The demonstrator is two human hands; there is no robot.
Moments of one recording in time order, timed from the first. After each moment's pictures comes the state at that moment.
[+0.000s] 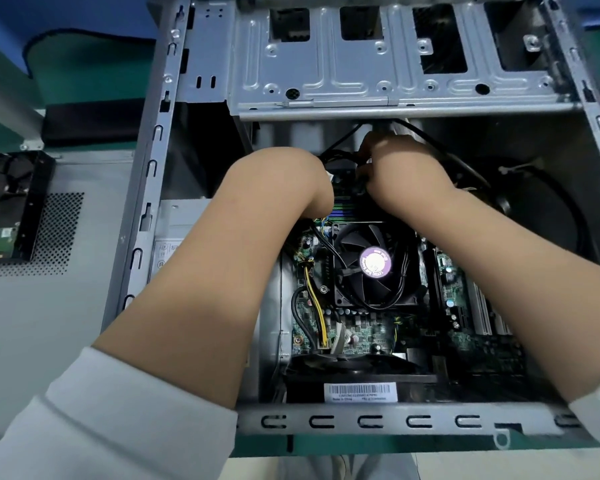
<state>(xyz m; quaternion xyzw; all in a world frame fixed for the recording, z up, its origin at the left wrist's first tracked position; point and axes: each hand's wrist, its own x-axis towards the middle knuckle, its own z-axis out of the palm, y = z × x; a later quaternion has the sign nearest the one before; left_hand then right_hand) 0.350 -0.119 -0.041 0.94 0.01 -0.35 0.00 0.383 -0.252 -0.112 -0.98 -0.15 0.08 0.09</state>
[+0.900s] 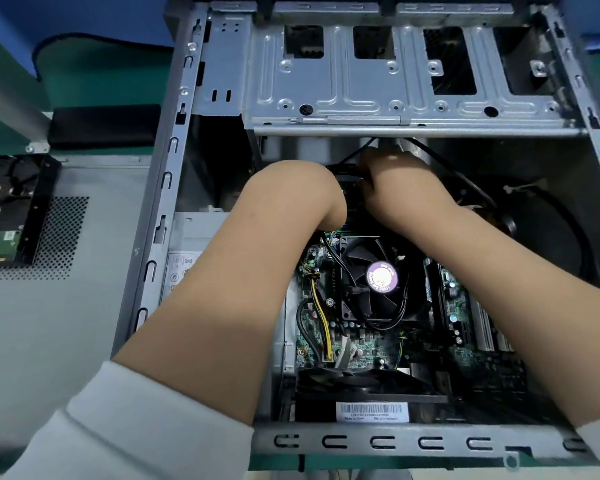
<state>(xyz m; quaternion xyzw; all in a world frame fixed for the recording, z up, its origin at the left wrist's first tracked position) 0.355 -0.118 -0.046 0.93 0.00 -0.36 0.02 0.379 -0.245 -0.109 -0.98 -0.19 0.05 0.09</state>
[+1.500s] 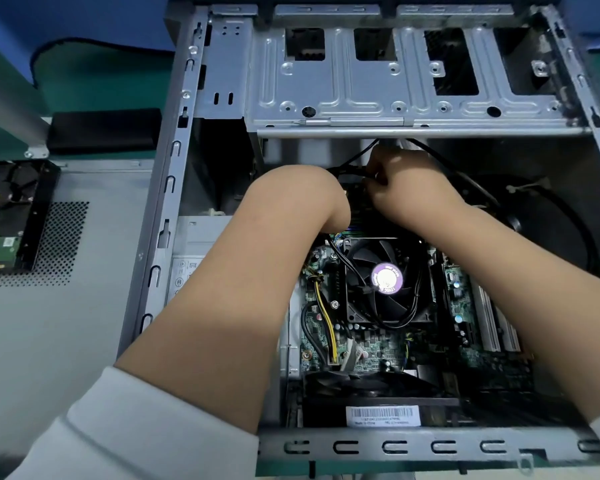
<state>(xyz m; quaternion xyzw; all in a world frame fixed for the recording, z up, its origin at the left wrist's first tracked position) 0.356 -0.118 -0.051 0.93 0.00 -0.36 0.03 0.382 -0.251 -0.108 -0.98 -0.15 0.07 0.15</state>
